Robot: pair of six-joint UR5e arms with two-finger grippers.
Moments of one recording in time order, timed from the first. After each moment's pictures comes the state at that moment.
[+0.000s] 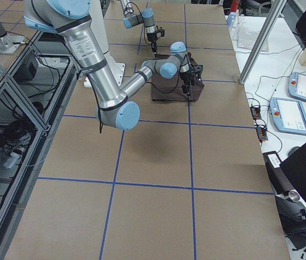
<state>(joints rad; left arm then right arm) -0.39 -1.72 -1.85 -2.24 -1.67 -1.34 0.71 -1.01 1.61 -1.39 1.68 1.41</state>
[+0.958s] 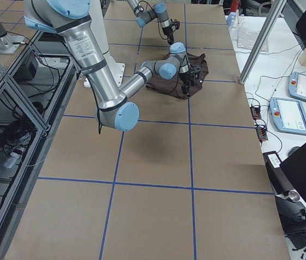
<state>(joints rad) -0.66 -1.79 -1.69 -2.23 -1.67 -1.02 0.71 -1.02 1.63 -1.39 1.68 1.41</state>
